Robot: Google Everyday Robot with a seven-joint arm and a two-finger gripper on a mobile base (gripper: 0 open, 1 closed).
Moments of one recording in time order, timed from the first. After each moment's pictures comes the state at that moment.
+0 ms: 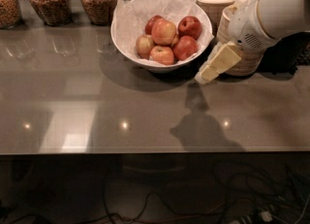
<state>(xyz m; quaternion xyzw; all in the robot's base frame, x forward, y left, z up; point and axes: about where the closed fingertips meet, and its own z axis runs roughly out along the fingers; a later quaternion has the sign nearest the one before) 0.563 -0.145 0.961 -0.53 0.75 0.01 0.39</state>
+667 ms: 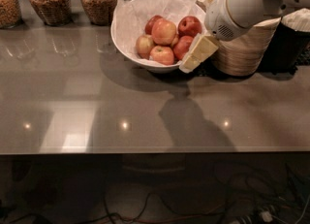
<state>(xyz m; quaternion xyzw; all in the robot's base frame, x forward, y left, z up) 0.614 -0.114 0.957 -0.56 0.73 -0.01 0.39</state>
